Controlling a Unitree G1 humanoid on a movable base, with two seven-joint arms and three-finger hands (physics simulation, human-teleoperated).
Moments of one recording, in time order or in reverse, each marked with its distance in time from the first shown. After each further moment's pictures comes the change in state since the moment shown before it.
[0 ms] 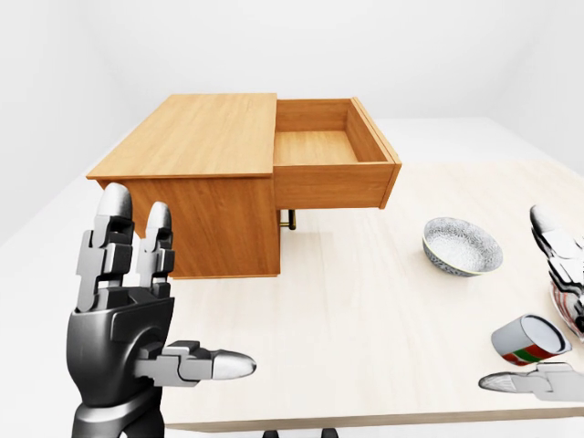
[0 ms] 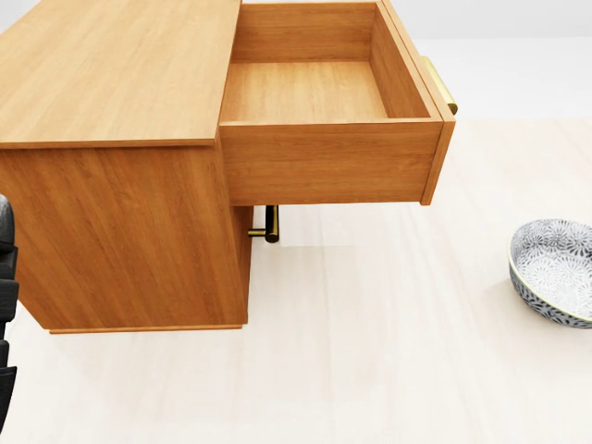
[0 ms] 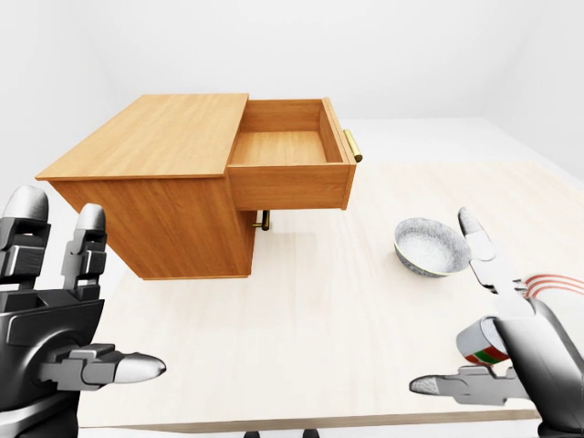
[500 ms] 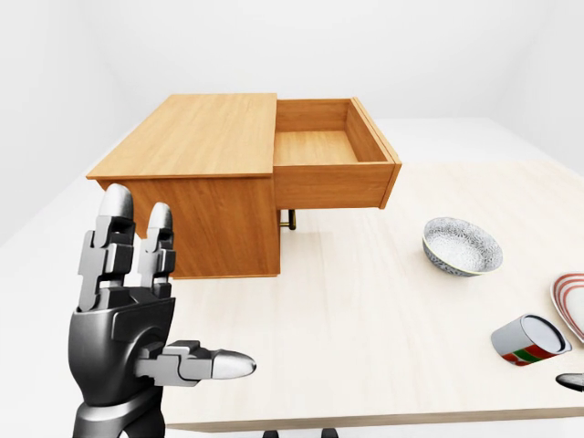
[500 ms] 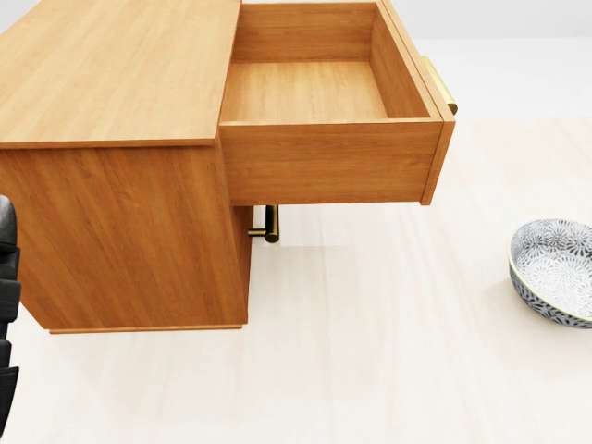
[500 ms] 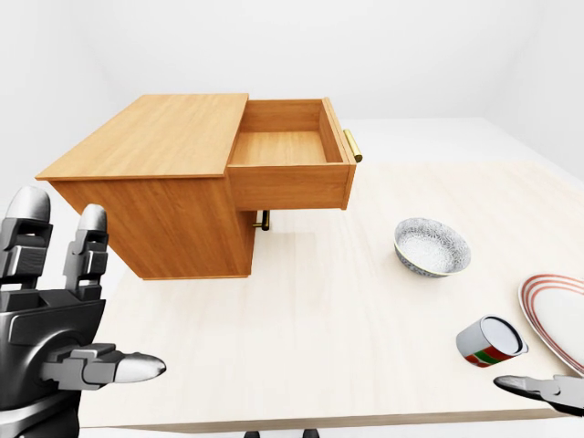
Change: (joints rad) left arm 0.000 0.000 0.000 0.007 -0.008 0.000 0.000; right arm -0.149 -0.058 -0.336 0.324 -0.322 0.000 0.061
